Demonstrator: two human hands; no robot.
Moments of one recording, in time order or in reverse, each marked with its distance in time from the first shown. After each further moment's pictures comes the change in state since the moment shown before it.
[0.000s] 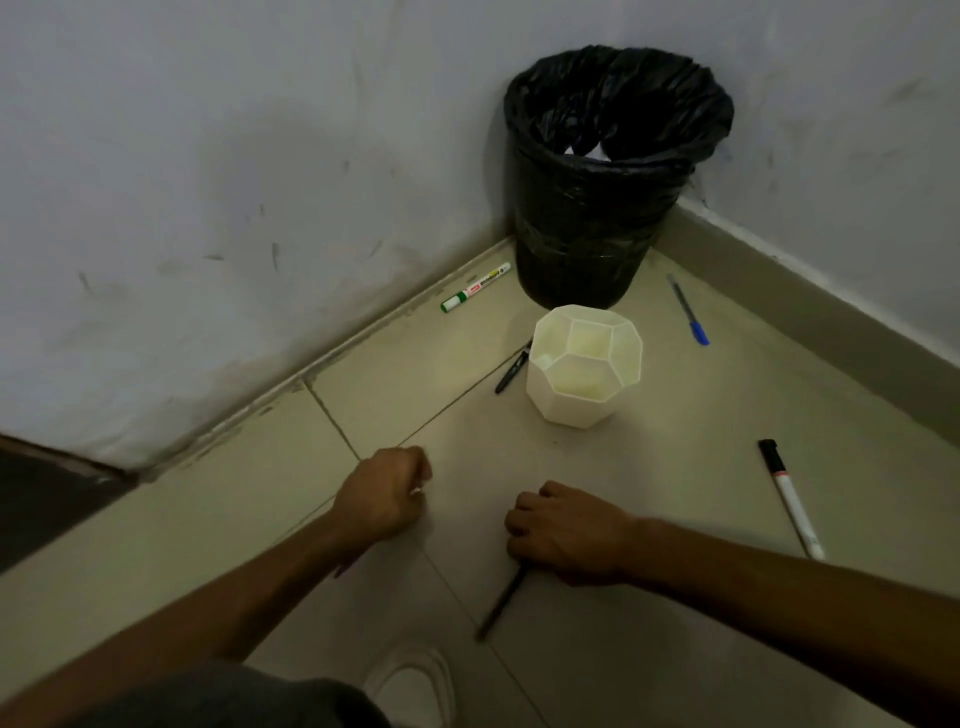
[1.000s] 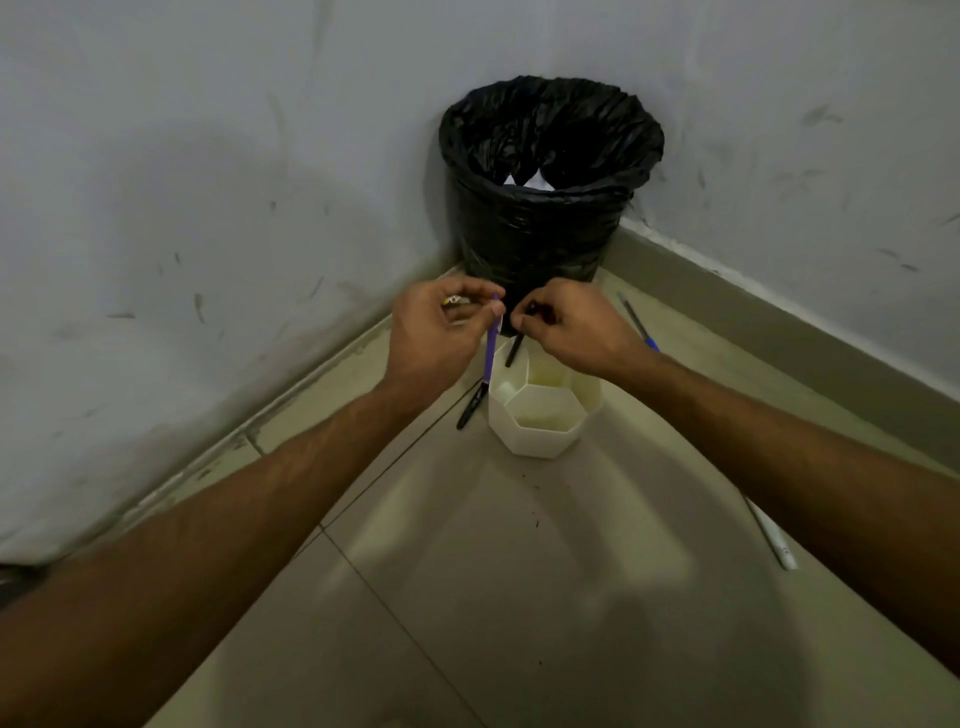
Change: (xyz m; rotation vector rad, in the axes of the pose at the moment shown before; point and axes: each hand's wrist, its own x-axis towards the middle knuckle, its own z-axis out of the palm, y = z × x) left_hand 0.088 0.146 -0.131 -0.846 0.555 0.361; right_hand -0.004 0.139 -0.143 0.480 0.634 0.832
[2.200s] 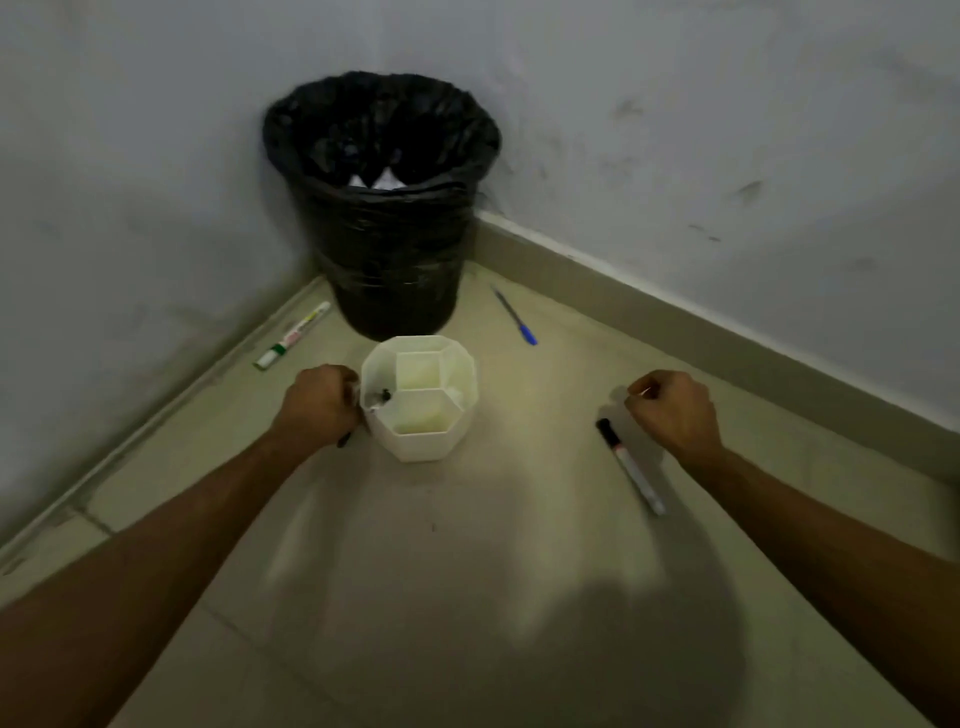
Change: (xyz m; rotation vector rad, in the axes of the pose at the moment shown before) left_hand 0.005 -0.085 0.039 0.821 -0.481 -0.299; right_hand -0.167 0.177 -0.026 -0.015 0.297 0.897
